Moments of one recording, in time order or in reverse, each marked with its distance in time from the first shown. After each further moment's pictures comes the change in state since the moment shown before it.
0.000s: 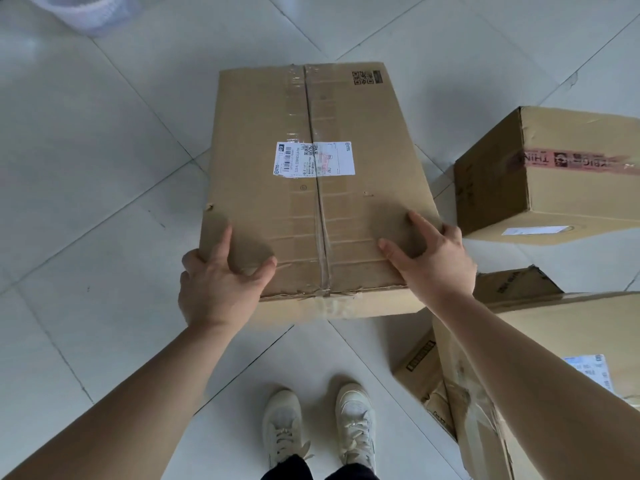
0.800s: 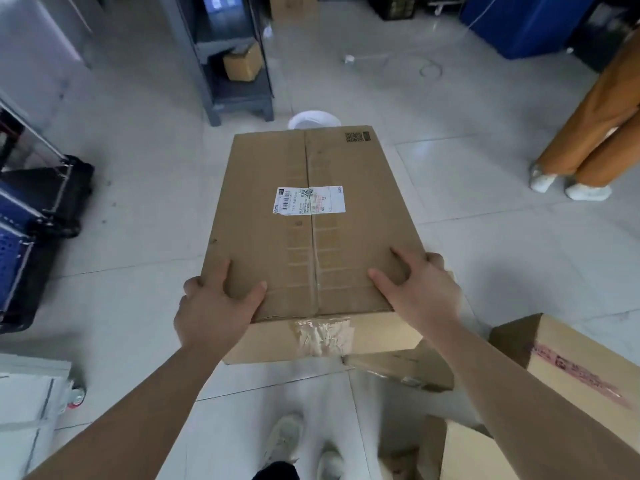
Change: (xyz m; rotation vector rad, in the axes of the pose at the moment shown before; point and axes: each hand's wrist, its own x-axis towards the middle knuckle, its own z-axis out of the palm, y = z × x) left_hand -0.215 -0.045 -0.309 -0.223 0.309 -0.367; right_hand -0.157 -0.216 -0.270 -0.090 -0.102 -0.552
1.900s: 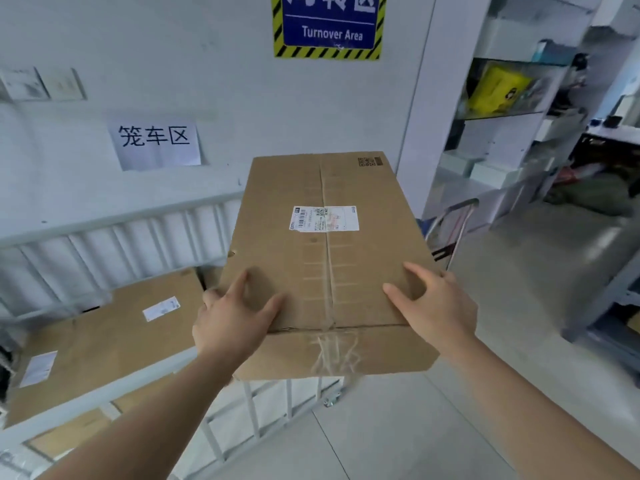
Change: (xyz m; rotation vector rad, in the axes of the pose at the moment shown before) left_hand -0.238 -0.429 -0.421 -0.277 0.815 -0.836; right_hand -0.378 -0.575 -0.003 0.059 -0.143 -1.216
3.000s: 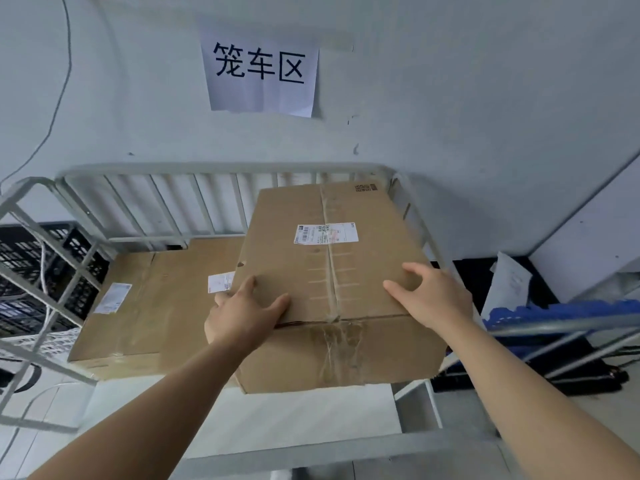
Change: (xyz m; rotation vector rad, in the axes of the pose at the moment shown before) left_hand 0.342 -0.089 0.095 0.093 -0.060 -0.559; right_hand 0.349 -0.203 0.300 -0.116 -0.492 -0.366
